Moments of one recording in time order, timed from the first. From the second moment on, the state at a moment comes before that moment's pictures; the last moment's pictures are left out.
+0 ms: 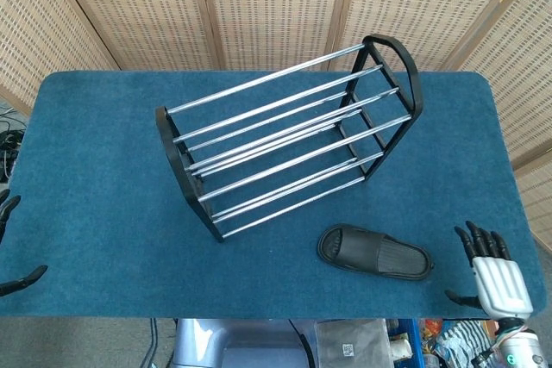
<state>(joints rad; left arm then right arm) 0.01 -0.89 -0.01 -1.90 1.59 1.59 -0.01 0.07 -1.04 0.01 -1.89 -1.38 1.31 -0.29</state>
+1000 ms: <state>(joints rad) 0.00 -0.88 -0.02 -1.90 1.56 1.57 -0.02 0.30 -1.28 0.03 -1.58 -1.28 0.98 -0.25</state>
